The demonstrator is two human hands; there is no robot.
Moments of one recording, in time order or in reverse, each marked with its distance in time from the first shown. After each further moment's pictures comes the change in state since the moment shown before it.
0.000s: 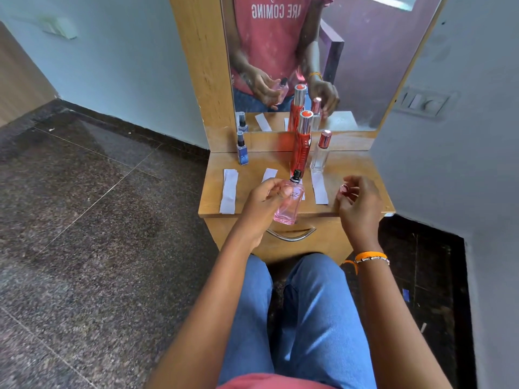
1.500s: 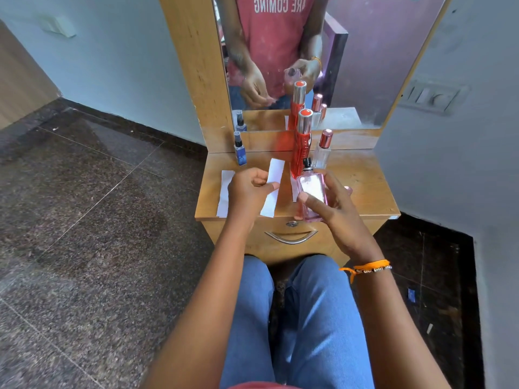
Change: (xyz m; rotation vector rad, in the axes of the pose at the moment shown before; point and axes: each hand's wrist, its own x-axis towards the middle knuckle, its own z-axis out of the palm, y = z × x) left_hand 0.032 0.009 -0.010 0.317 0.337 0.010; right_hand -0.011 -0.046 -0.003 0.679 -0.605 0.101
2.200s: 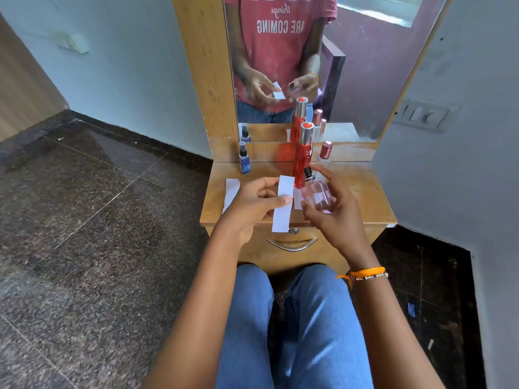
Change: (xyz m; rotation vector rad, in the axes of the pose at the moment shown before) left_hand -0.028 0.018 -0.024 -0.272 -0.378 -0.102; right_hand -0.006 -0.007 0.008 -0.270 0.198 -0.184
